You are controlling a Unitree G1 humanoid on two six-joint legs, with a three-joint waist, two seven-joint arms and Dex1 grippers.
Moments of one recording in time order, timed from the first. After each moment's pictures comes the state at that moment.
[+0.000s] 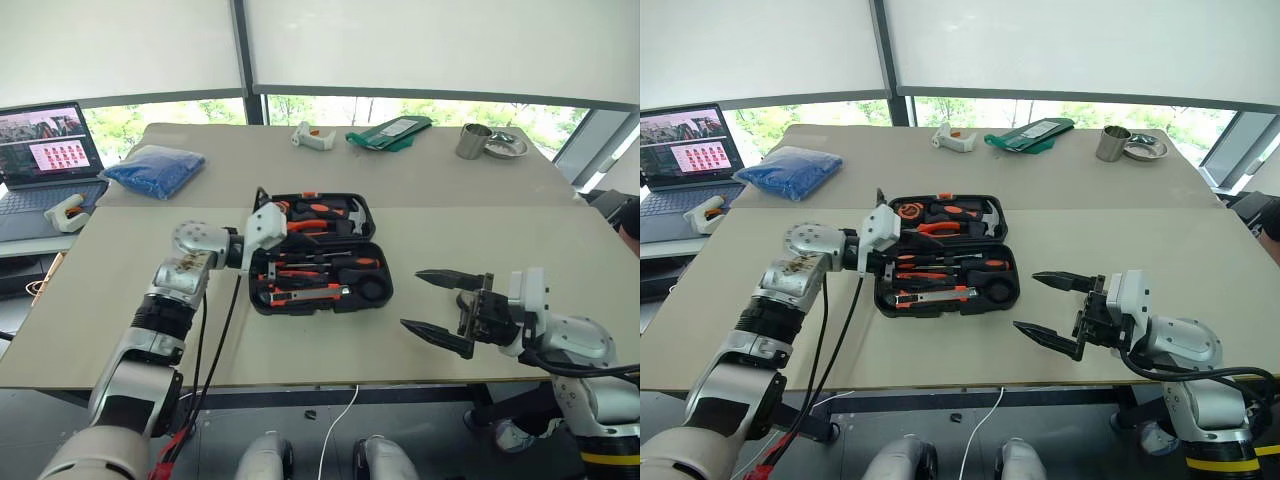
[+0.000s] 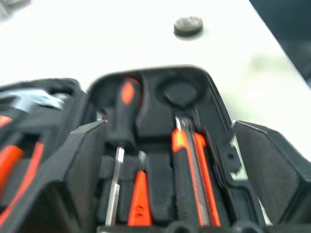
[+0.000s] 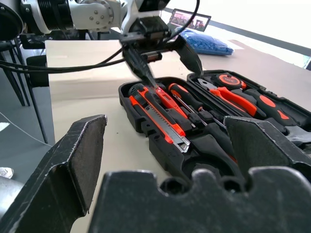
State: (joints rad) left arm -0.82 0.48 -0.13 0.50 -0.20 0.06 -1.35; right arm -0.10 -0.64 -0.16 -0.24 0.57 0.09 1.11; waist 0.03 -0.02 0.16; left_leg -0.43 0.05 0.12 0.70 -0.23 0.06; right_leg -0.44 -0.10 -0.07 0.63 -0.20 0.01
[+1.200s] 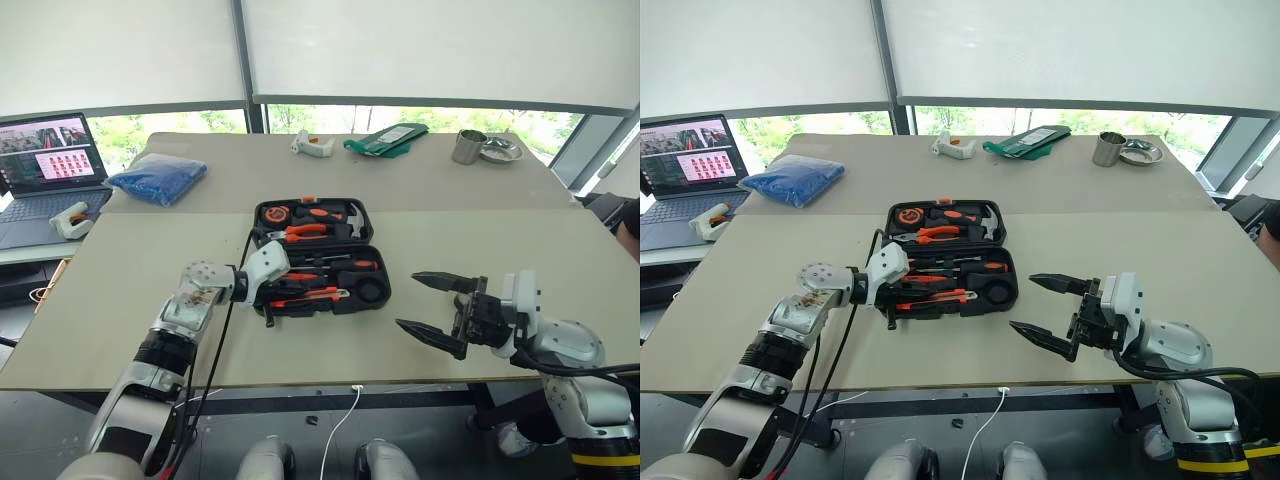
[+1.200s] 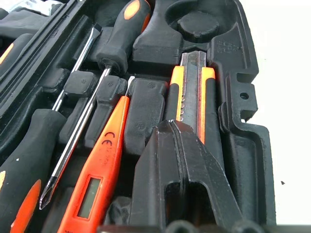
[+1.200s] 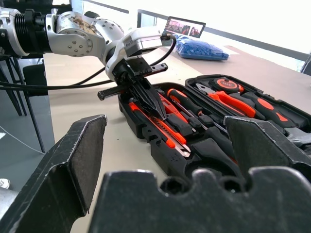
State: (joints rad) left arm -0.63 0.45 -0.19 0.40 -0.09 0.17 -1.13; right arm -0.09 -0.62 -0.15 -0.23 0.56 0.09 1.10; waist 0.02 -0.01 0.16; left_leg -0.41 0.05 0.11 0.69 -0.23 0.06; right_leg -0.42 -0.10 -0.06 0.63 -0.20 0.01
